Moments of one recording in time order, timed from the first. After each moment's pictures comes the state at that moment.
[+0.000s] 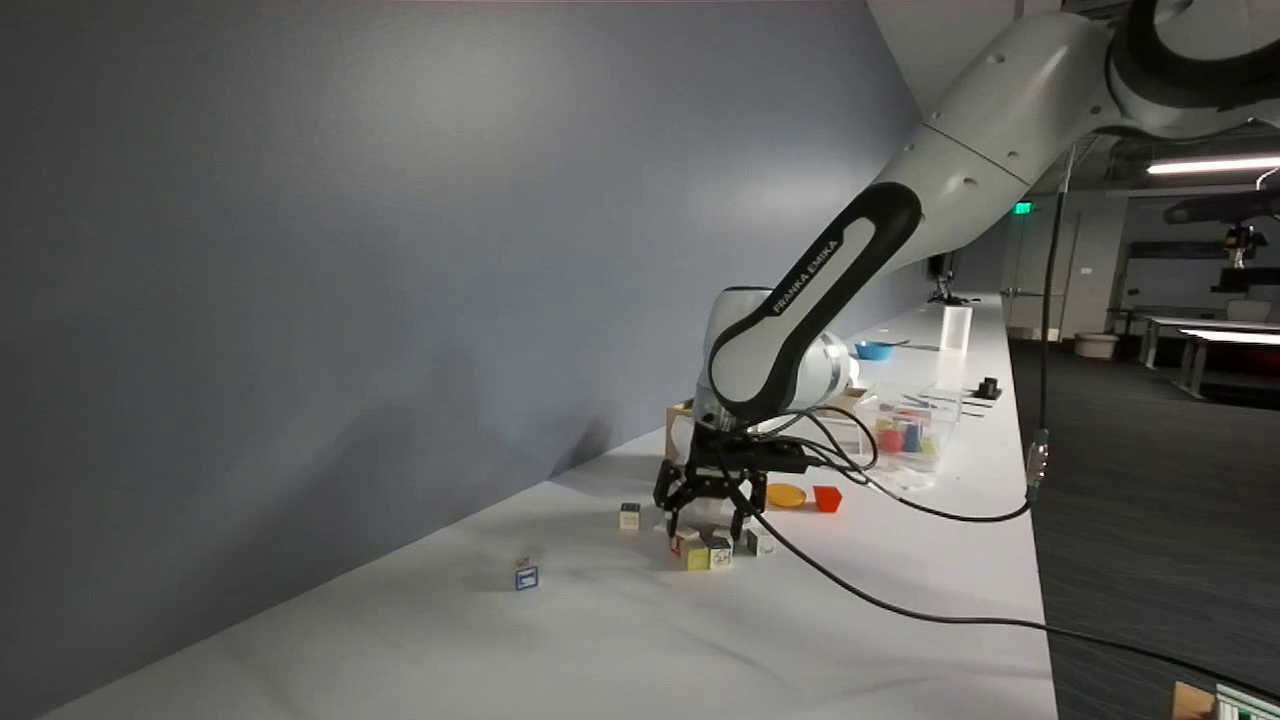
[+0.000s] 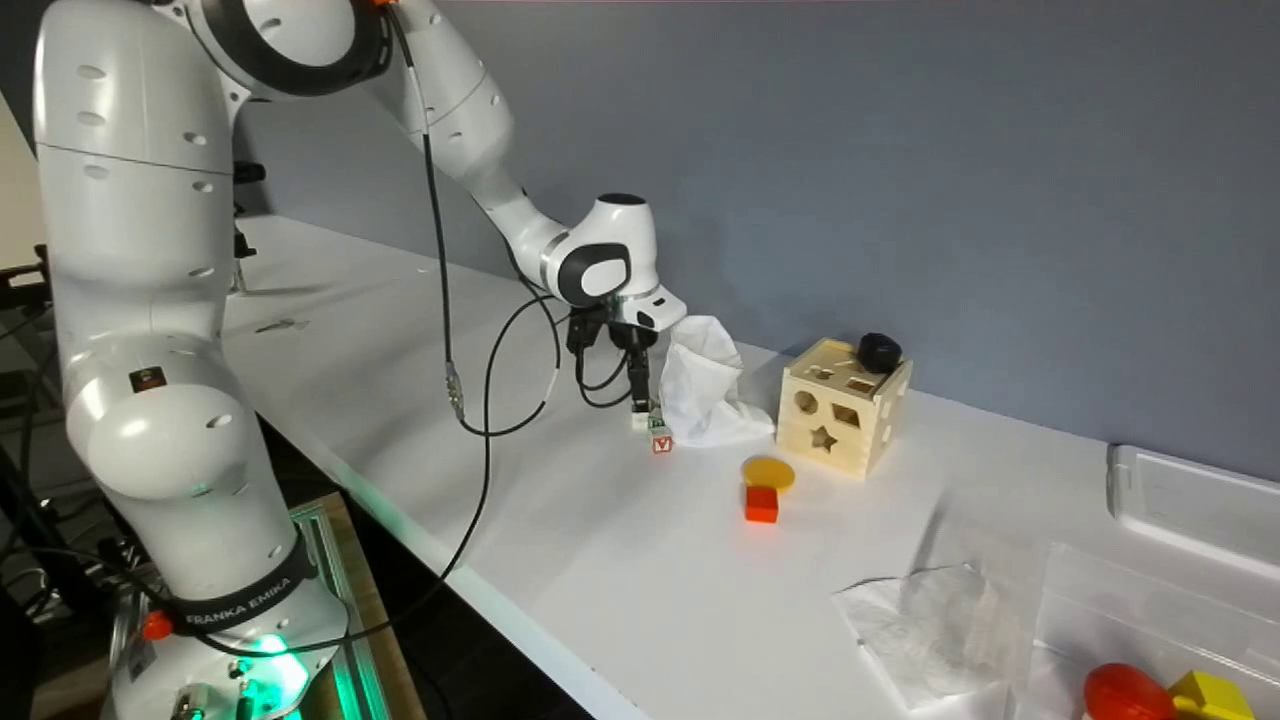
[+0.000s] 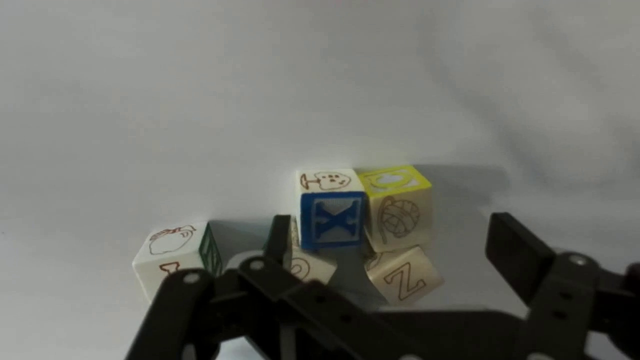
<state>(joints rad) 0.16 0.28 -0.06 -2.23 0.11 2.65 0.63</state>
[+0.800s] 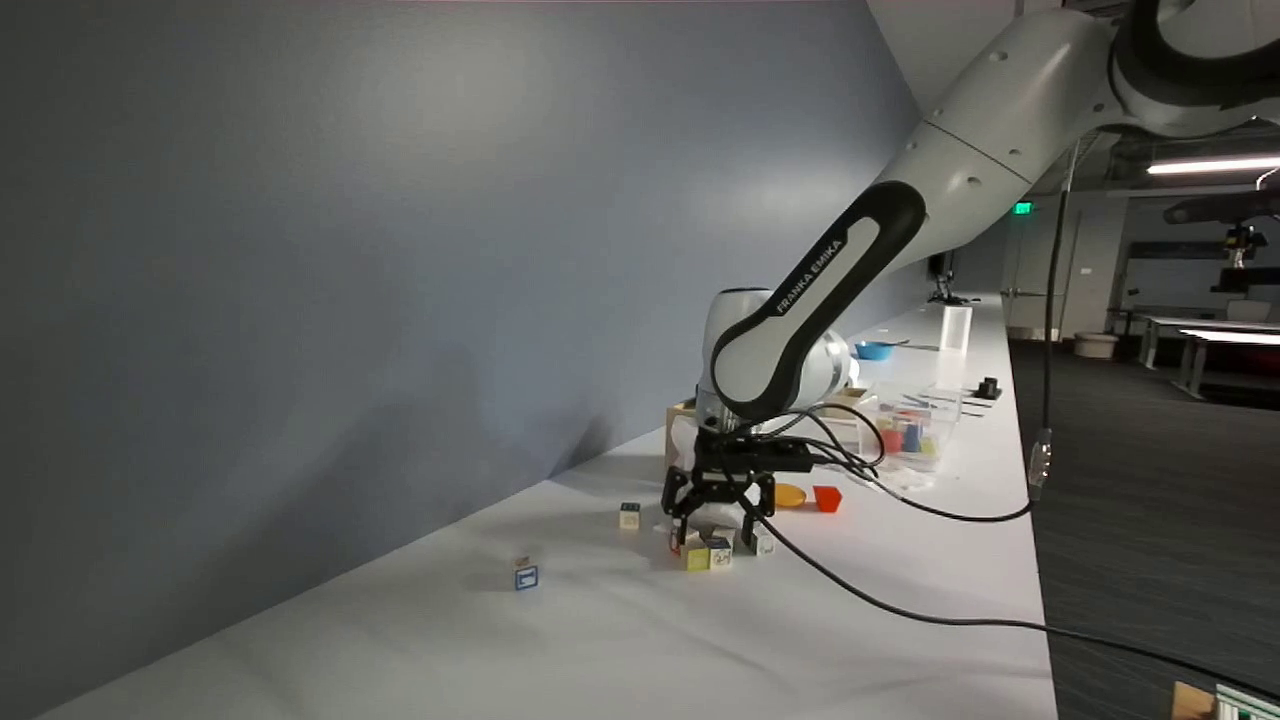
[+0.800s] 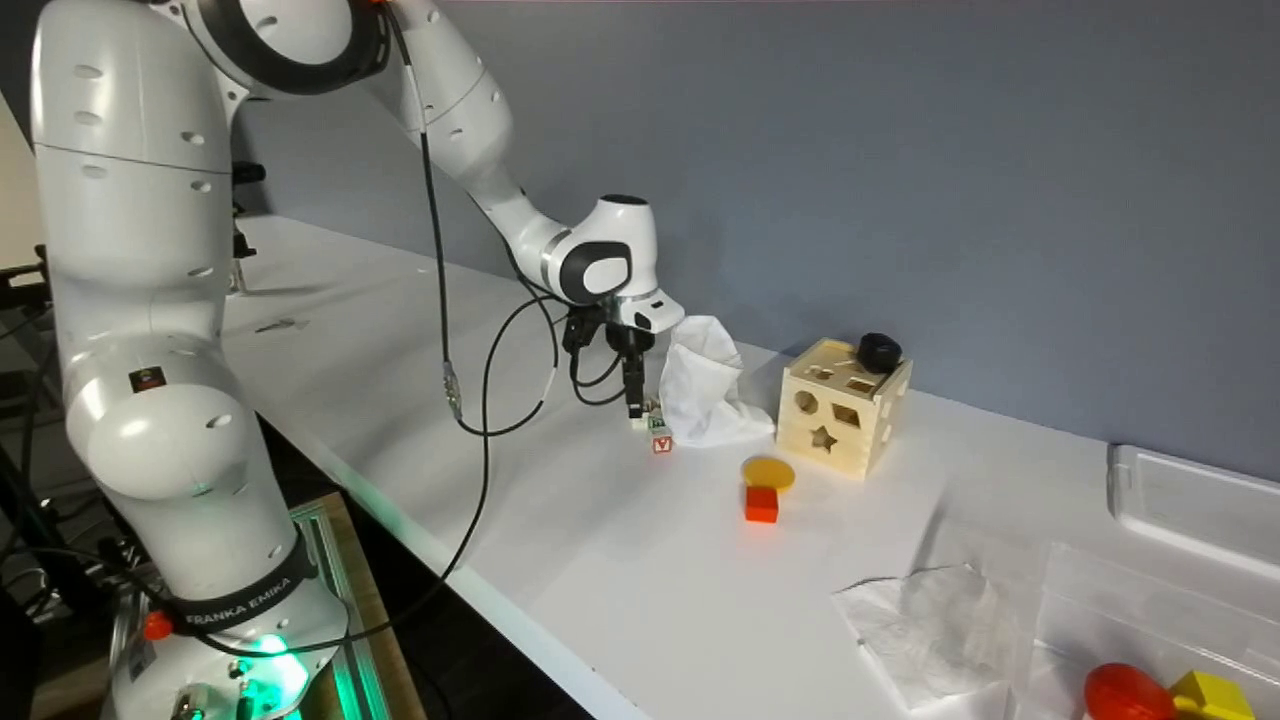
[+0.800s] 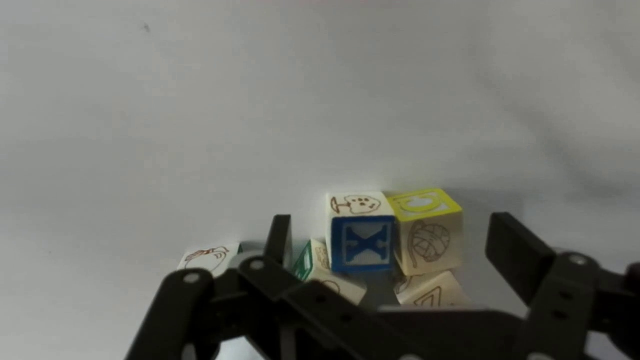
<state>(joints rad) 0.16 0.28 -0.06 -2.23 0.07 2.59 0.67</state>
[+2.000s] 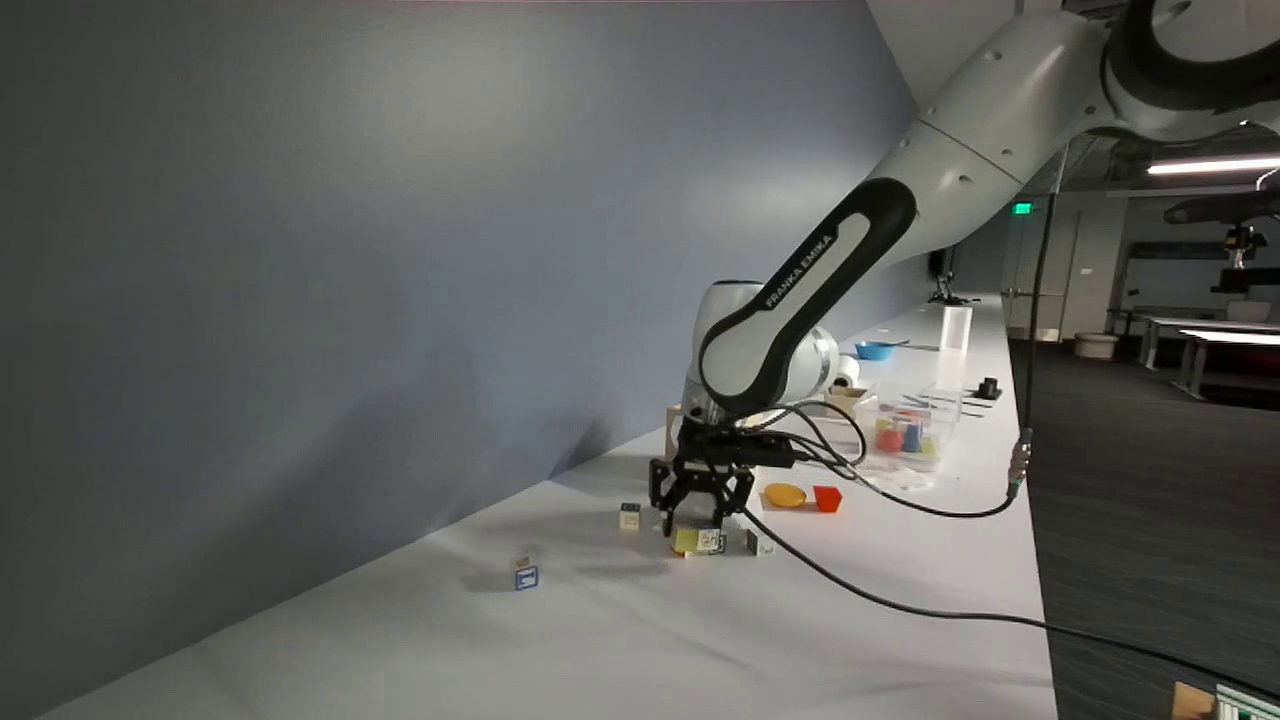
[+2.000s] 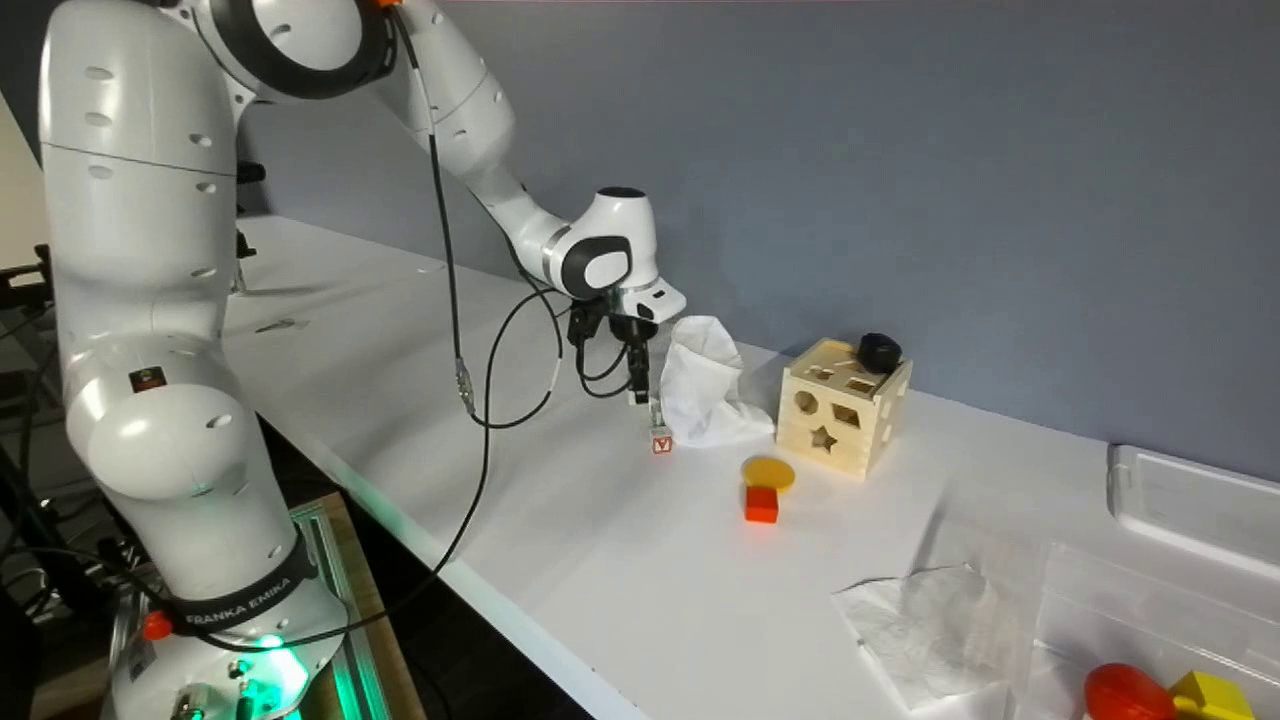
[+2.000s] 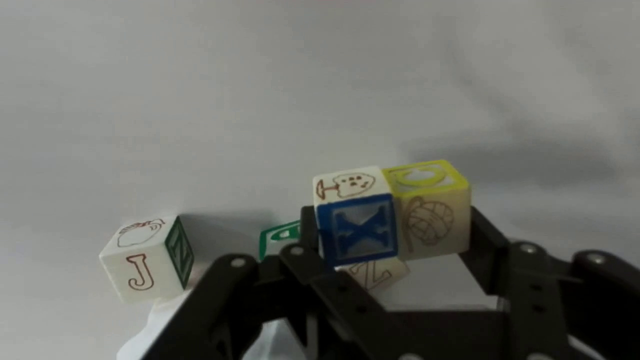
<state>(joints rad) 0.16 0.28 -0.04 -2.20 0.09 2.63 0.66</state>
